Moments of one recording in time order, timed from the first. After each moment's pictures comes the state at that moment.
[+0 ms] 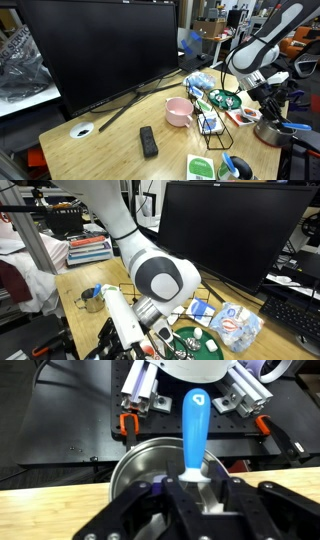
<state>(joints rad) -0.12 0.40 -0.13 -2.30 0.01 1.79 -0.25</state>
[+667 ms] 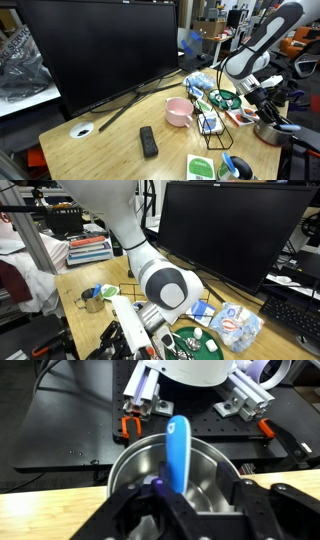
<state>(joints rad) -0.13 0.51 -0.13 -2.22 0.01 1.73 -0.25</state>
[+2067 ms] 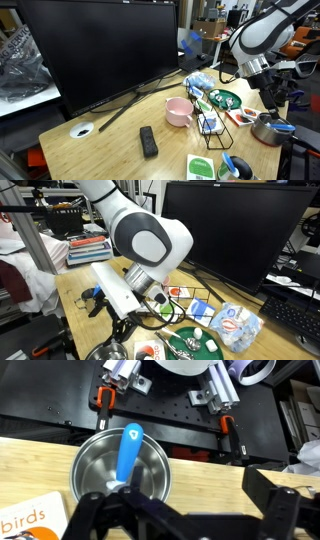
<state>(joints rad) -0.13 0.18 -0.05 -2.38 0.07 1.80 -0.41</state>
